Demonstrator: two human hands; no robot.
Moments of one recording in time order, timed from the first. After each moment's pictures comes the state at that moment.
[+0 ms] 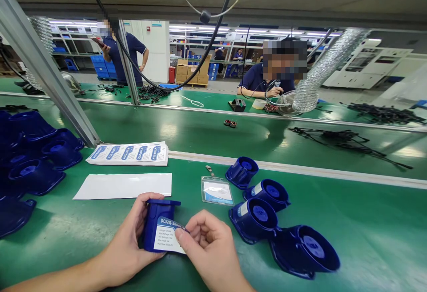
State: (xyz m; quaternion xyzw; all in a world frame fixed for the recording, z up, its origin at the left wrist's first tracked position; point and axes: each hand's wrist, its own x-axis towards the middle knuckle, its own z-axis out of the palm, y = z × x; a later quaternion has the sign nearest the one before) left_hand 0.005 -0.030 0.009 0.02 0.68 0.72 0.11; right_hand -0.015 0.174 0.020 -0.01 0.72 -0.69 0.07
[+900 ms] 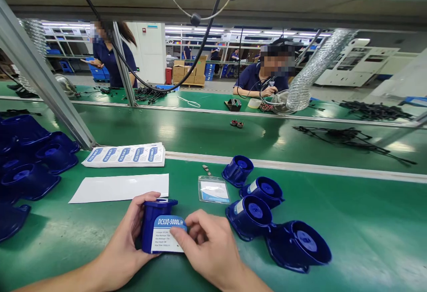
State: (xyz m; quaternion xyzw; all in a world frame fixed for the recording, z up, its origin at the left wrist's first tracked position) left_hand 0.005 -0.030 0.004 0.04 0.72 0.69 0.07; right_hand -0.032 0.194 -0.004 -0.22 0.83 -0.51 -0.04
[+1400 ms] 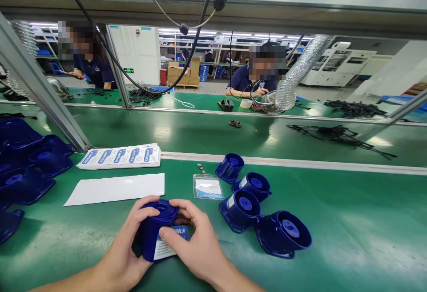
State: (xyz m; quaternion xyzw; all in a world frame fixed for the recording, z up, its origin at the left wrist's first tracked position) left_hand 0.014 -0.027 -0.018 0.19 0.82 0.53 -0.10; right_hand -0.024 0.176 0.009 -0.14 0.73 -0.66 0.12
